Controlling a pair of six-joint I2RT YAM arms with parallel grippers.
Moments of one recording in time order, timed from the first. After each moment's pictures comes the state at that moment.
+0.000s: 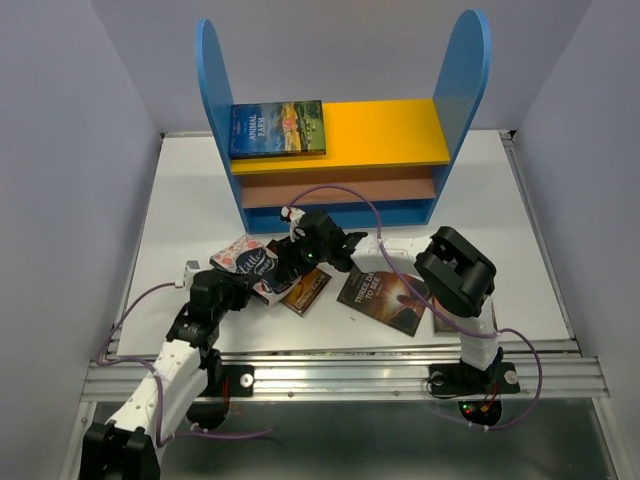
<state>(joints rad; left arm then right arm) -0.23 0.60 0.10 -0.08 0.00 -1.37 0.91 2.01 1.27 0.10 -0.32 0.40</state>
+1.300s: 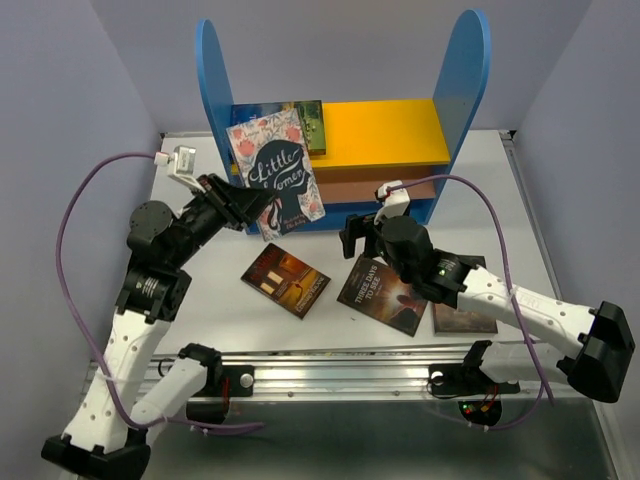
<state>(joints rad) -0.28 0.73 0.96 -0.13 0.44 -0.79 0.93 1.17 0.90 -0.06 0.48 0.36</state>
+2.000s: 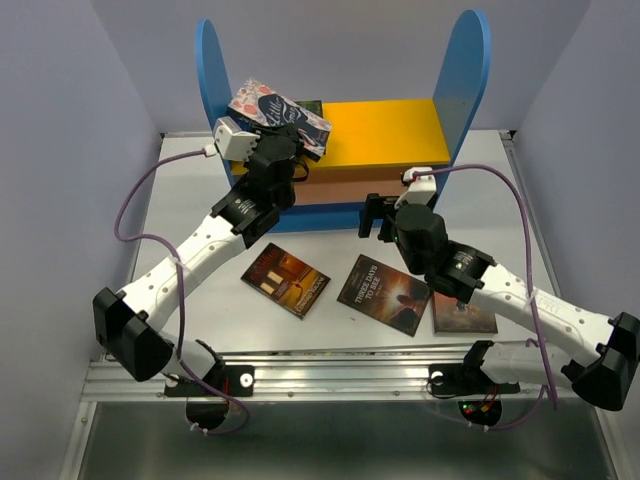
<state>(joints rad) -0.70 1.36 1.37 -0.09 -0.79 -1.15 0.90 1.12 0.99 -0.18 0.68 0.40</state>
